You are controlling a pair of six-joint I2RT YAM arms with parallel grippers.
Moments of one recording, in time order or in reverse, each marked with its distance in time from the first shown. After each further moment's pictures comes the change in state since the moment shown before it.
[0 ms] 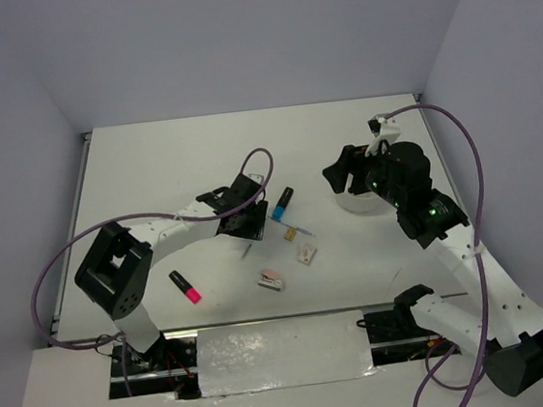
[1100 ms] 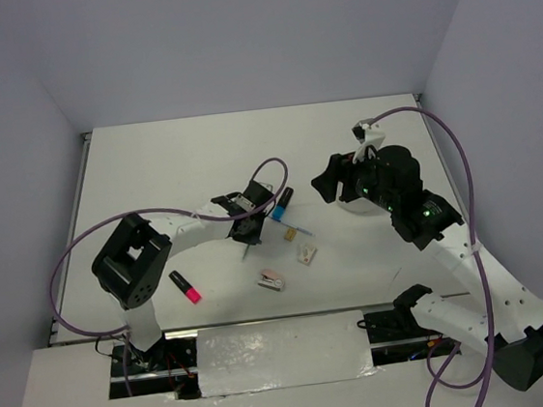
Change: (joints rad) left arm -0.043 0.114 0.025 0.006 -0.048 0.027; right arm 0.101 0.012 0.002 -0.014 -0.020 -0.020
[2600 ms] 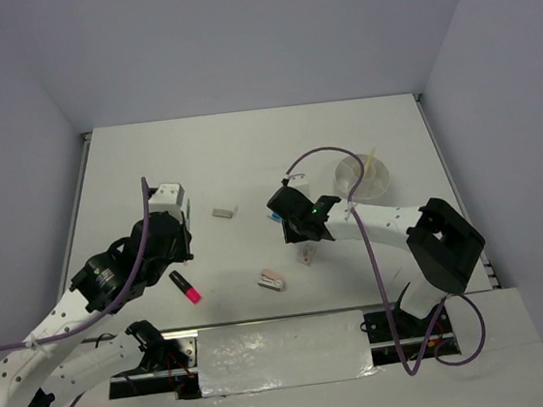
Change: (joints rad) left arm -0.036 -1.030 -0.183 -0.359 -0.285 -0.072; right arm 0.395 0.680 0.036 -0.089 0.454 0.344
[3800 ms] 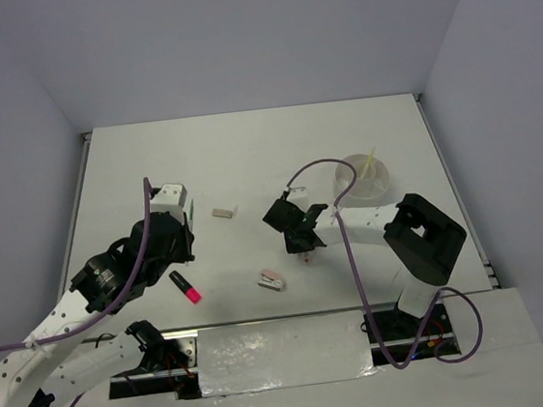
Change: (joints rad) left arm 0.000 0.002 -0.005 0.013 0.038 0.024; right arm 0.035 0.100 -0.033 -0.002 0.034 0.098
